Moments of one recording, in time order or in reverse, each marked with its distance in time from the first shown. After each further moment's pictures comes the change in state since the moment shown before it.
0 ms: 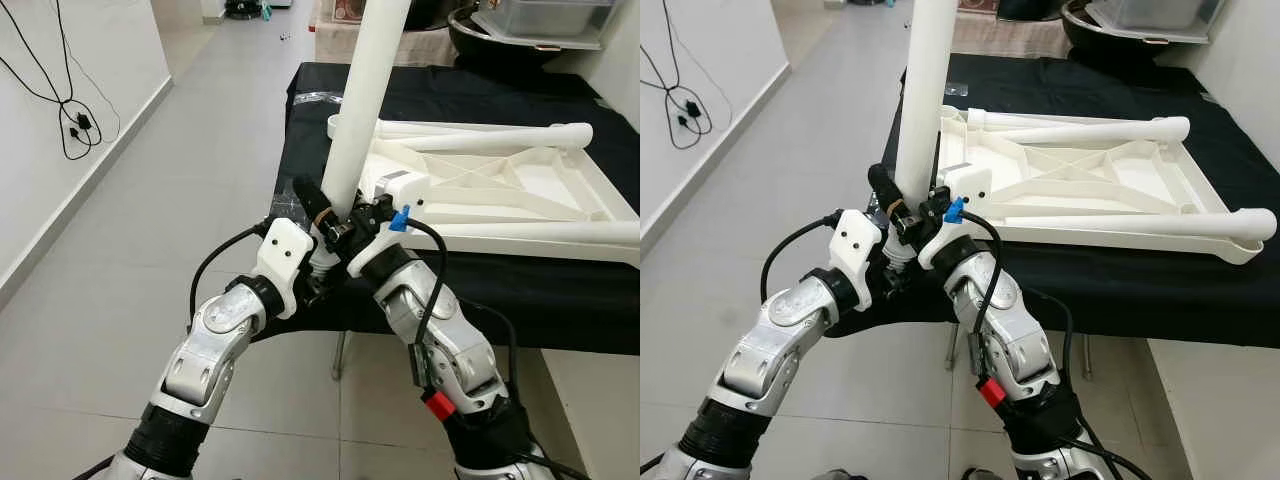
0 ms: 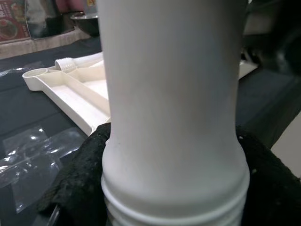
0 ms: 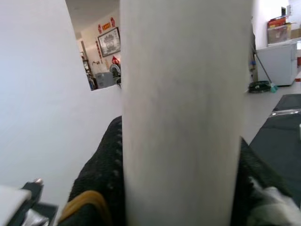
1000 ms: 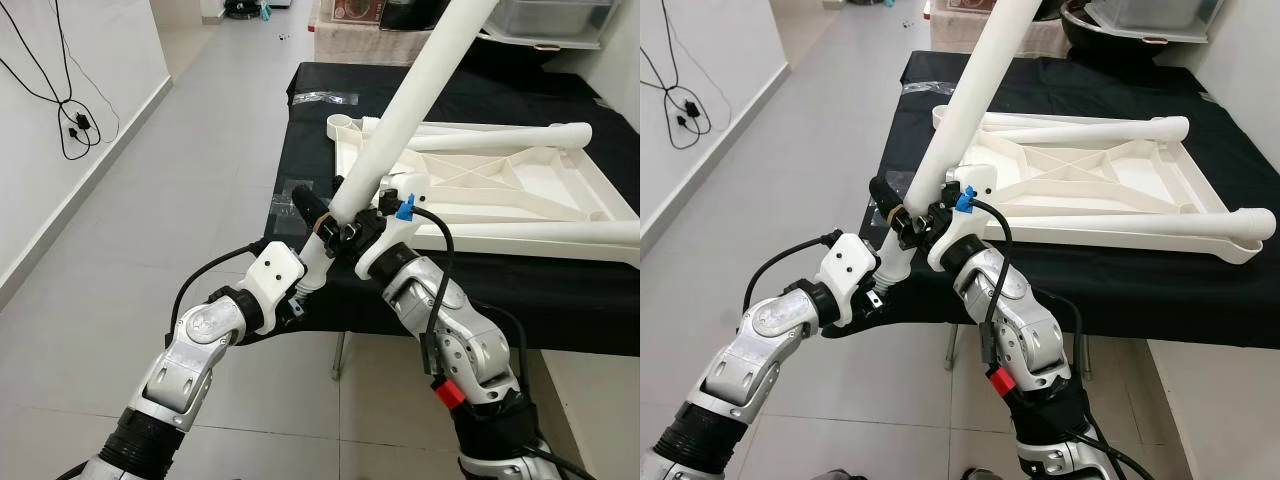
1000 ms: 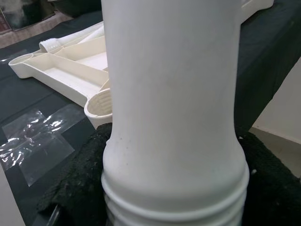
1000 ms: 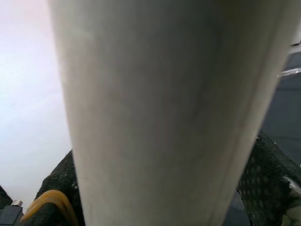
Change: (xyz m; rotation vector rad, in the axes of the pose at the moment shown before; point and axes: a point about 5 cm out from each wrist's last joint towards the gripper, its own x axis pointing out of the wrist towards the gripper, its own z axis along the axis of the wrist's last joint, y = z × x) left arm -0.013 0.007 -0.020 0.107 0.076 -0.072; right arm -0.003 -0.005 -0.007 0.154 0.115 0.015
